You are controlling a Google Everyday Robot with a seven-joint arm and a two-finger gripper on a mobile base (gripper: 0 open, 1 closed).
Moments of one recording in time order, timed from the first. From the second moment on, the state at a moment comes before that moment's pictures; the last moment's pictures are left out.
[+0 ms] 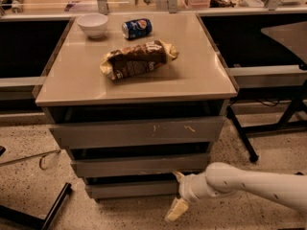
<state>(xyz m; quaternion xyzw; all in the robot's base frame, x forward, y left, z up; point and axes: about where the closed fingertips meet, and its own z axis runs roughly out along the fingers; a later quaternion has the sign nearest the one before) 0.462 -0.064 0.395 -0.57 0.74 0.23 0.27</state>
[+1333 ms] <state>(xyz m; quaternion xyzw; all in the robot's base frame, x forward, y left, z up) 0.400 -0.210 0.561 -0.48 0.83 0.02 0.28</state>
